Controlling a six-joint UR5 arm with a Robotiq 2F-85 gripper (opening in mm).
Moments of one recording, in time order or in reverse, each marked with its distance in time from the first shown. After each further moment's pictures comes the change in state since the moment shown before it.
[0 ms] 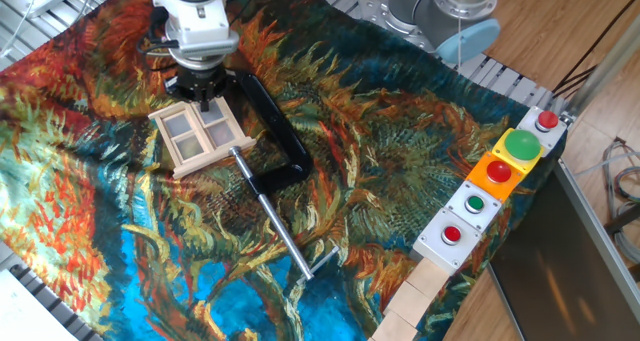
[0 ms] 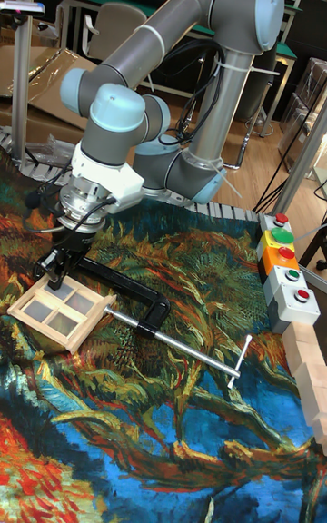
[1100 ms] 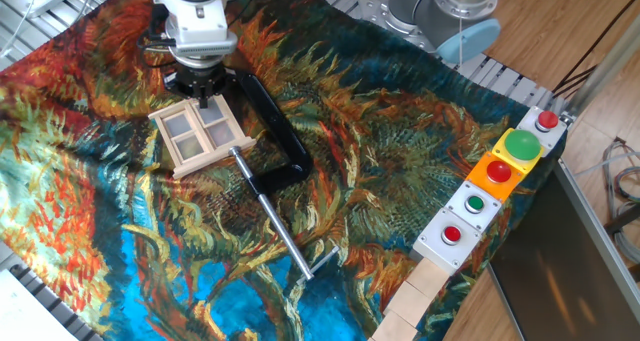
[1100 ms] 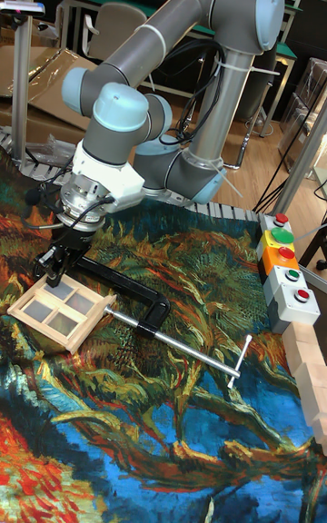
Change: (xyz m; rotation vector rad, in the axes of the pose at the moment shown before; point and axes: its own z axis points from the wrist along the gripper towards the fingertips) arm 0.005 0.000 -0.003 0.002 0.017 0.090
